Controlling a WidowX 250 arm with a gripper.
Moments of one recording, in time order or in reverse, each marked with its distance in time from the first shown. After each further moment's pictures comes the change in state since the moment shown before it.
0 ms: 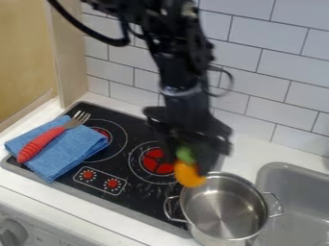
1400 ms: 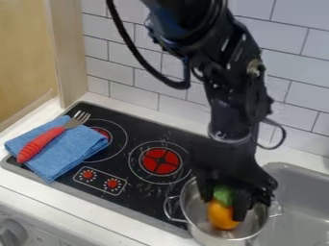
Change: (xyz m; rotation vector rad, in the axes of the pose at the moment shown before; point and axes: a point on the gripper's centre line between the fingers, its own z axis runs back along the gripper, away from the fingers) arm -0.004 -0.035 -0.038 0.032 0.076 -0.126
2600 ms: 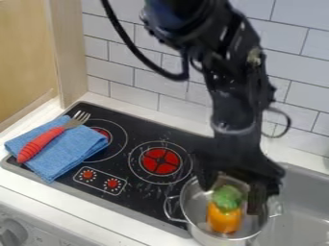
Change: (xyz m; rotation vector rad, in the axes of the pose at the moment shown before) arm 0.007 -0.001 0.016 -0.029 -0.063 0.050
